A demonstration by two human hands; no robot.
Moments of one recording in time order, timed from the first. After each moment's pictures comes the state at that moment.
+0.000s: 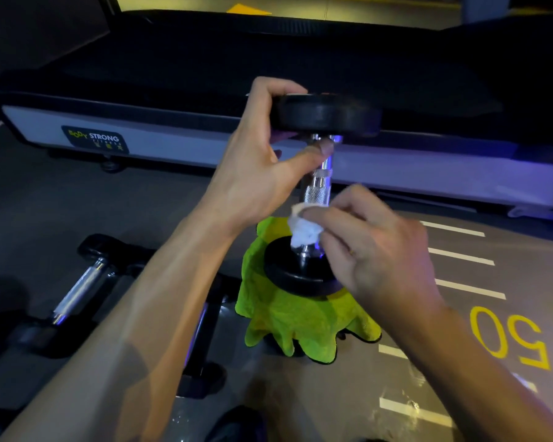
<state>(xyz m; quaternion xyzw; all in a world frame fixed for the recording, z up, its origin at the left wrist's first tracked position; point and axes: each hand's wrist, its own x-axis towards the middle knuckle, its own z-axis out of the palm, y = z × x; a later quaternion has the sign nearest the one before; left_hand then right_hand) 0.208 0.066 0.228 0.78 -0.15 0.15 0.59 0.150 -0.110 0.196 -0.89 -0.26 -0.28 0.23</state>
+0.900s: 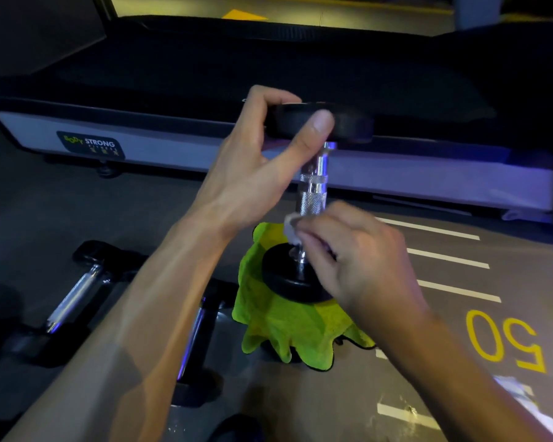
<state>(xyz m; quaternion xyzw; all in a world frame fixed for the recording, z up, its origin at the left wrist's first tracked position) 0.204 0.067 0.241 0.80 -0.11 0.15 0.57 0.156 -0.100 0.190 -0.89 -0.27 -0.25 0.27</state>
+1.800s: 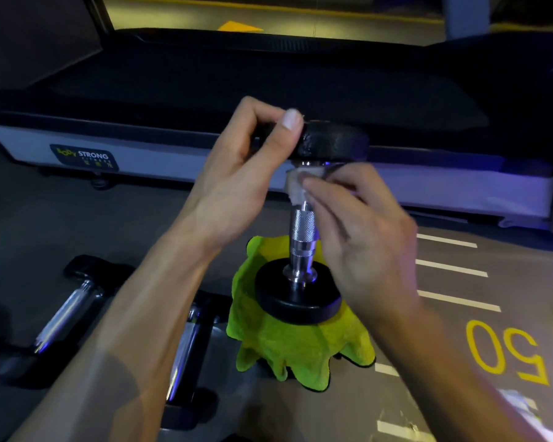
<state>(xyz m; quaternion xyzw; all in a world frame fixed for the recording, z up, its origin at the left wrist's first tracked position) 0.207 0.064 0.248 0.78 -0.12 0.12 0.60 0.179 -0.100 0.203 -0.84 -0.24 -0.37 0.33</state>
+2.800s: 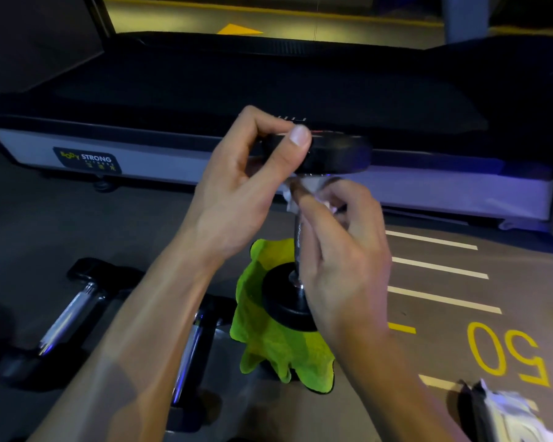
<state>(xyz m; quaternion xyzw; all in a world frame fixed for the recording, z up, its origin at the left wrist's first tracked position) 0.200 0.069 0.247 0.76 -0.14 0.15 0.62 0.163 -0.068 0.187 -0.85 -0.15 -0.39 0.32</state>
